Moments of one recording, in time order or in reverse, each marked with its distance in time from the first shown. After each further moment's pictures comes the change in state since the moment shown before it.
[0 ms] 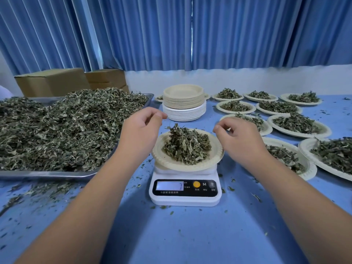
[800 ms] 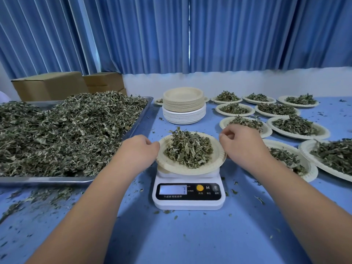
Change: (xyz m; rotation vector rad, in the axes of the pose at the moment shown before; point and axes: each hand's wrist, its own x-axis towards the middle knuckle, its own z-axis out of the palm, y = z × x) left_hand -0.005 -0.012 -0.014 0.593 -0.259 -0.325; right_hand -0.002 -0.009 -0.002 -0.101 -0.072 0.219
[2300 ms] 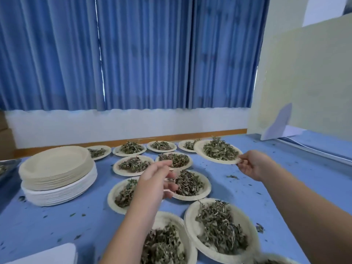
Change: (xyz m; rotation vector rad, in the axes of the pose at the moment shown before) left_hand 0.026 0.271 0.139 -1.273 -0.493 0.174; right_hand 0.108 0.232 -0.254 0.846 0.457 0.919
